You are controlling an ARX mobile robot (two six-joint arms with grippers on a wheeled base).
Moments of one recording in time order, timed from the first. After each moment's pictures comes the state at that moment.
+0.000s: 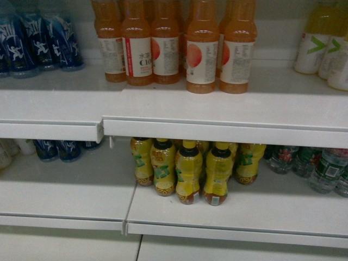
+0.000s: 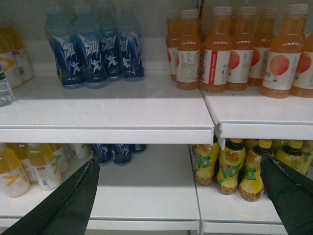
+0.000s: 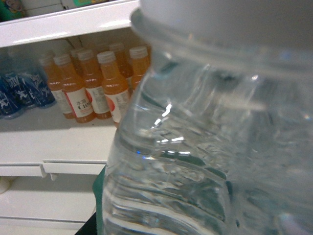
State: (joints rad) left arm 0.00 0.01 0.01 0.00 0.00 0.00; right arm 0.06 0.47 0.53 -0.14 -0.06 0.16
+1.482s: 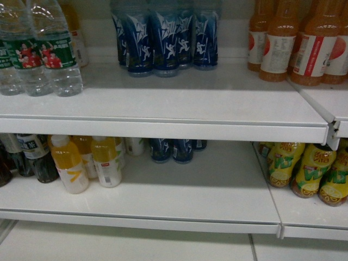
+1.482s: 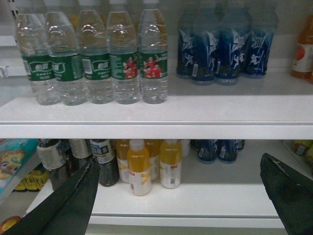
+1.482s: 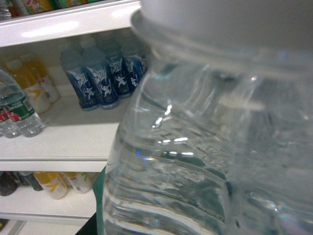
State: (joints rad) left arm 0.00 0.01 0.01 0.00 0.00 0.00; right arm 0.06 0.47 0.53 -0.14 -0.05 0.16
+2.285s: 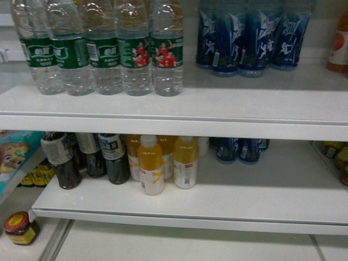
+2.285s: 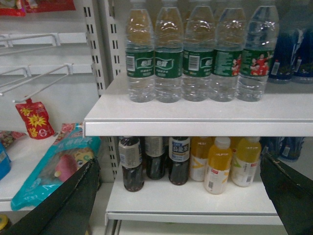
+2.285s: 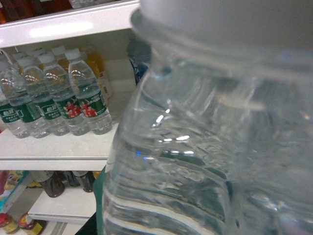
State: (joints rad) left arm 0.00 0.01 0.01 0.00 0.00 0.00; right arm 0.07 0.47 0.53 -0.13 -0.06 0.16
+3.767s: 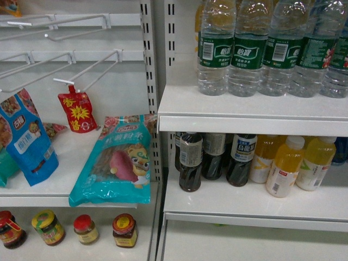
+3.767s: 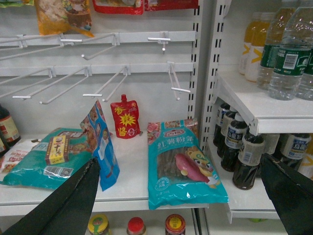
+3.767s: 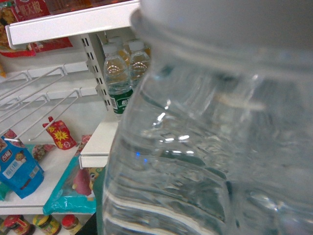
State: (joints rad) left arm 0.00 0.01 0.01 0.00 0.00 0.00; right arm 0.07 0.47 0.53 -0.13 -0.05 0.16
